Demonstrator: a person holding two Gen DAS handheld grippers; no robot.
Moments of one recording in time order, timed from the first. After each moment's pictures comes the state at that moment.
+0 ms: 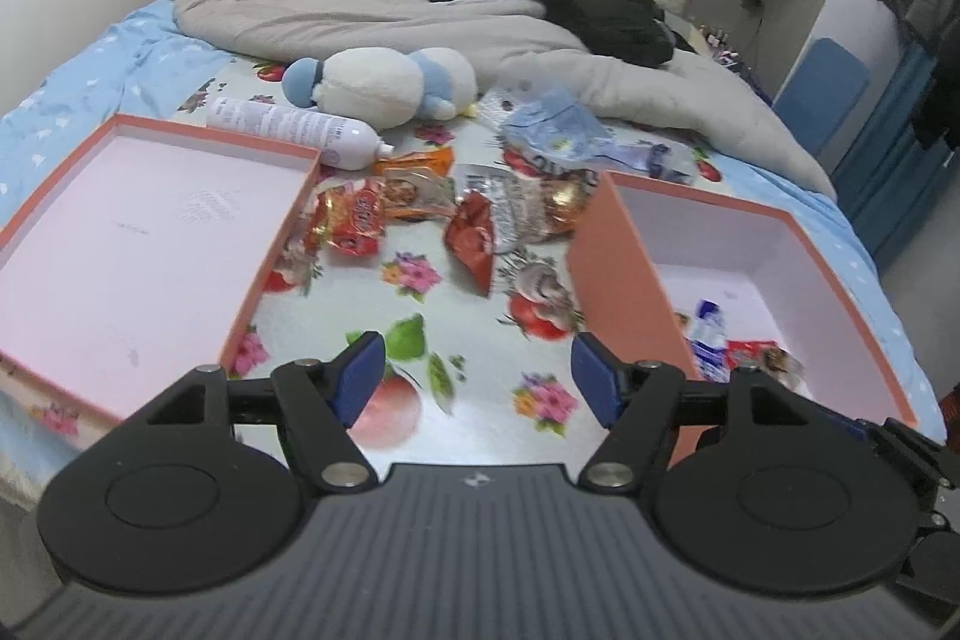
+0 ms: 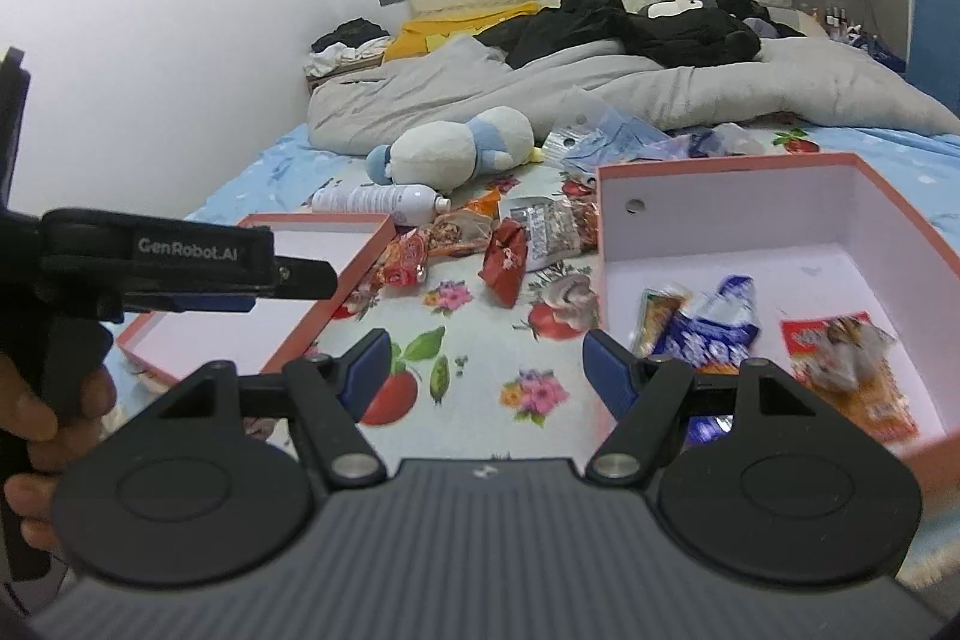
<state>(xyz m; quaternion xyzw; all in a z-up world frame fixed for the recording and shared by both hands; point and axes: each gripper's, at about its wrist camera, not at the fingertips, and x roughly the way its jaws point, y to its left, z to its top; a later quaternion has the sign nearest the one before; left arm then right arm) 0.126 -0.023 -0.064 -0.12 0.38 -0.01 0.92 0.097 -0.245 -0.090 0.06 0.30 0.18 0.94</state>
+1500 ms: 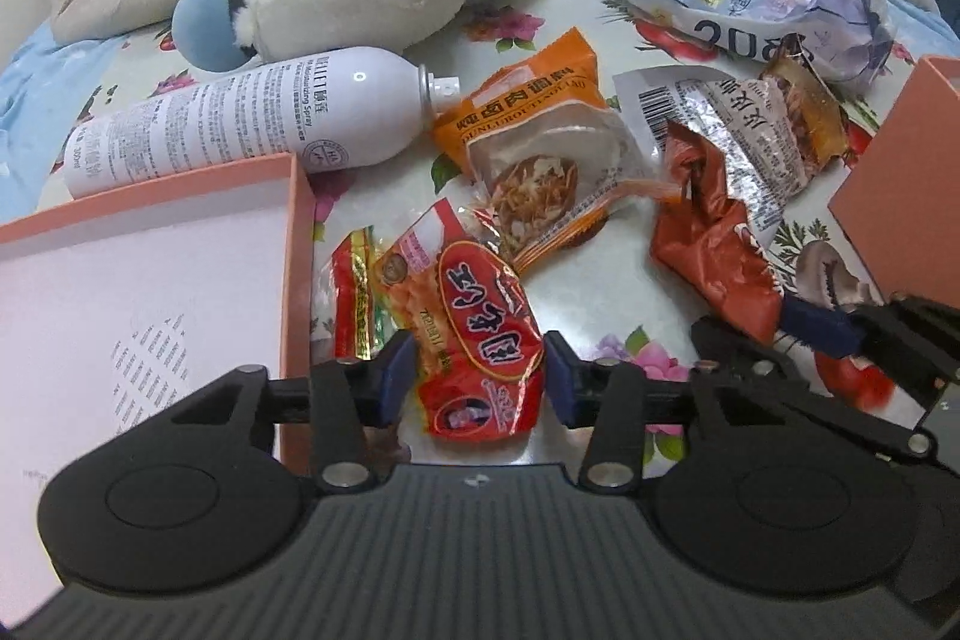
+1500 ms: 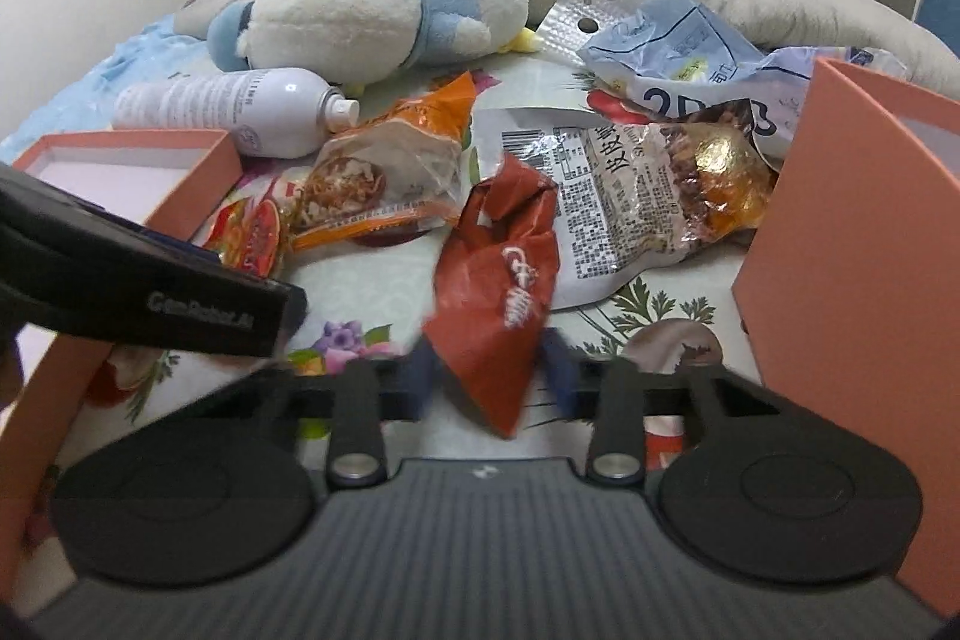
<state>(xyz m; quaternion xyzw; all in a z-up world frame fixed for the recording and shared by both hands) 0.389 0.043 -0.226 0.04 0.49 -0.05 0.87 0.315 -0.109 -0.234 -0.01 0.38 0.10 0.92</state>
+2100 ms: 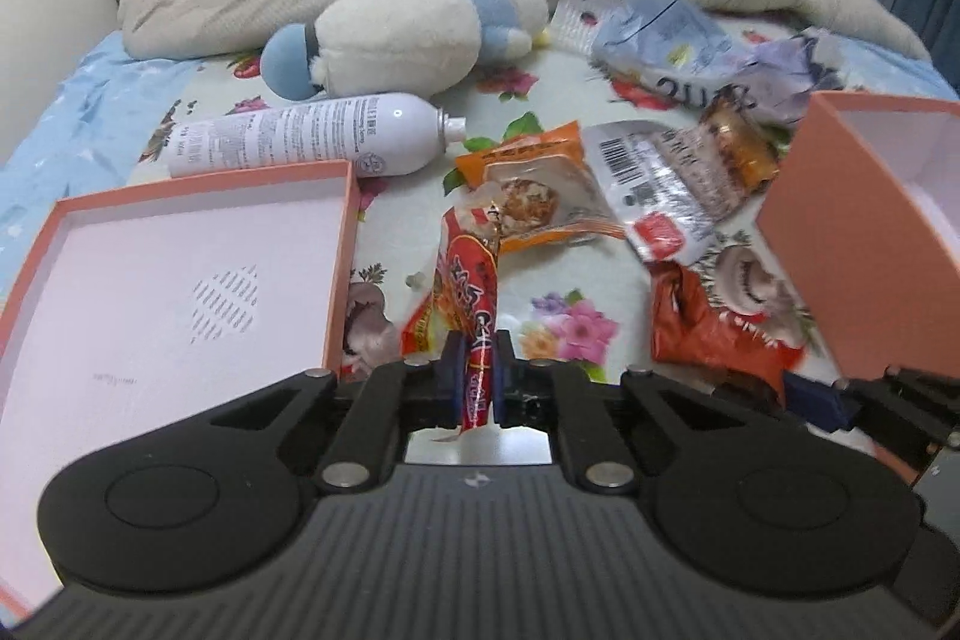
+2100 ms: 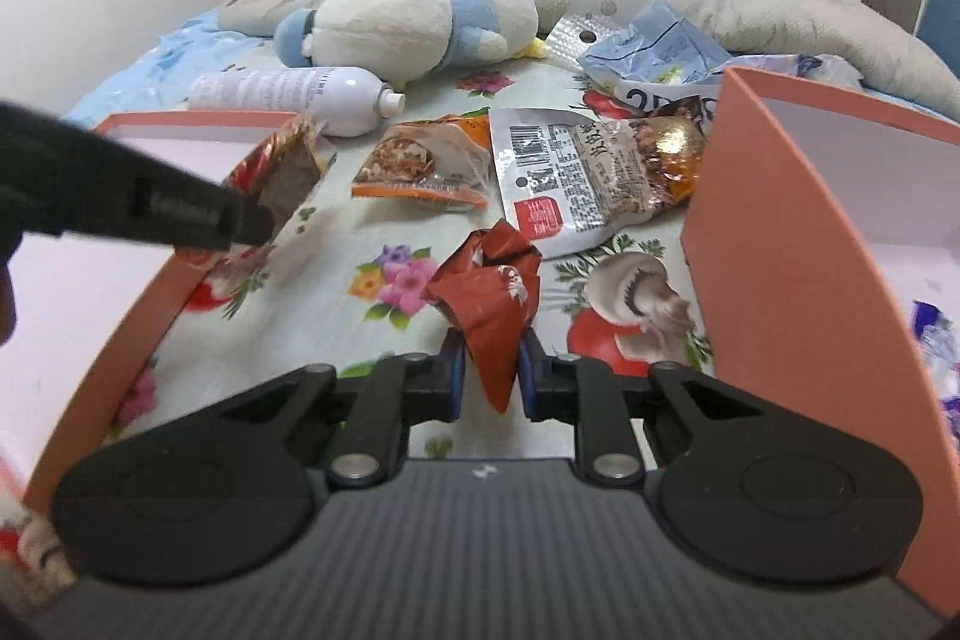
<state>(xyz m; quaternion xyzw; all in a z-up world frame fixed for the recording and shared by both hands) 0.301 0.031 -0.164 0.02 0.44 -0.01 0.90 0.235 -0.130 -0.193 -0.02 0.38 0.12 0.92</state>
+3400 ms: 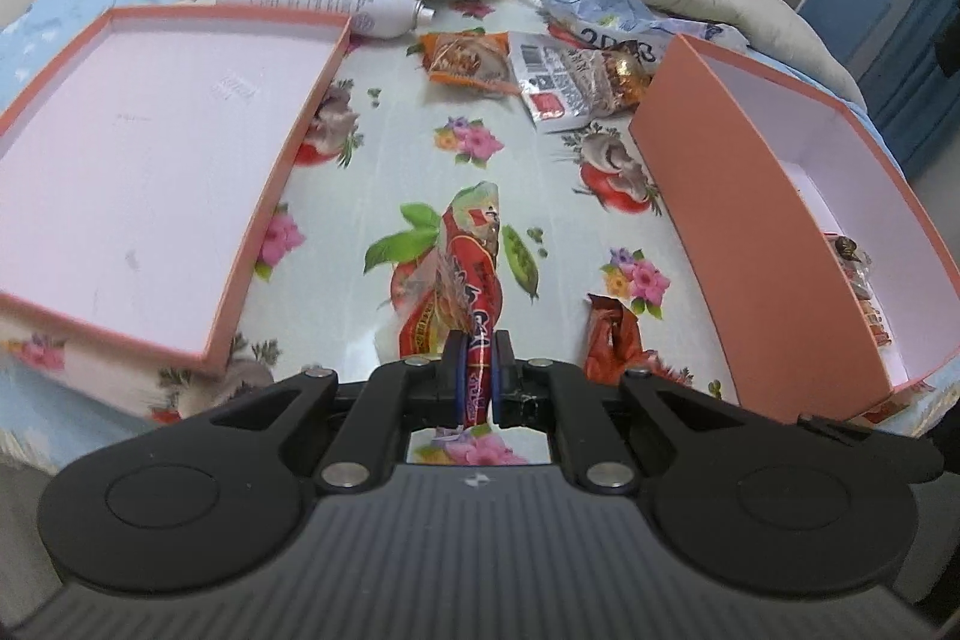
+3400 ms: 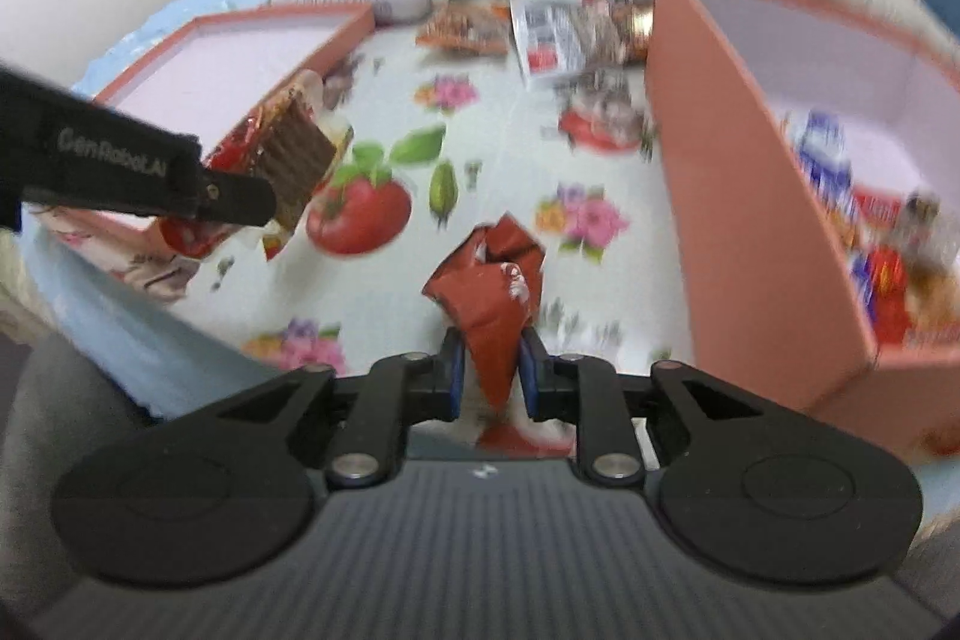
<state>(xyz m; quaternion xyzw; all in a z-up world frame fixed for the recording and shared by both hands) 0.125 0.009 -0.152 -0.11 0.46 -0.02 0.88 0.106 -0.168 -0.184 0.00 0.45 0.17 0.88</state>
